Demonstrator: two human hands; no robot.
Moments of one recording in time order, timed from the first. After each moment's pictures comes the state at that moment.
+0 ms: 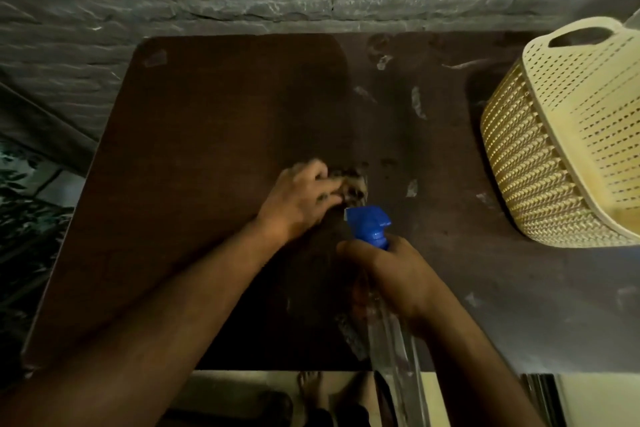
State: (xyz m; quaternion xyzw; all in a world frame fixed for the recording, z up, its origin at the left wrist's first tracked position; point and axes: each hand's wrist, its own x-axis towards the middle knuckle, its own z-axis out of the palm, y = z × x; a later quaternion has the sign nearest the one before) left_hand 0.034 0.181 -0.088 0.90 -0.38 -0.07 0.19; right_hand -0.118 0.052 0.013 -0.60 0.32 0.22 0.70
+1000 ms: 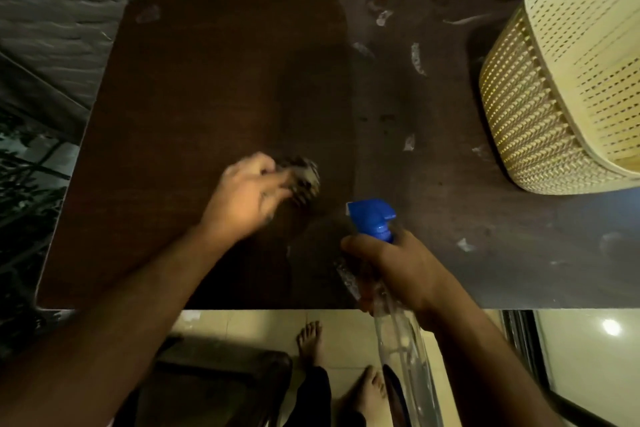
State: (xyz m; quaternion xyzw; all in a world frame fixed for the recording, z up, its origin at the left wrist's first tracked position) left_hand -0.014 0.265 -0.087 0.90 -0.37 -0.03 0.22; right_hand -0.174 0.060 0.014 -0.62 0.33 0.27 0.66
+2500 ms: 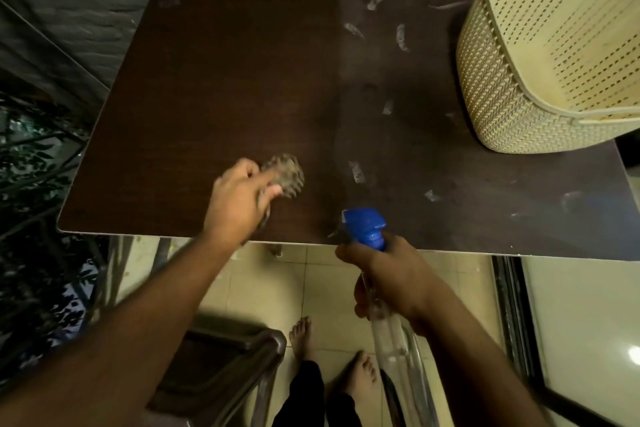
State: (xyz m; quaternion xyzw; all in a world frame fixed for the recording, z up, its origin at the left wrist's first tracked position) left_hand -0.126 0.265 -0.084 0.96 -0.23 0.00 0.17; right_hand -0.275 0.051 0.010 -0.66 0.28 0.29 0.64
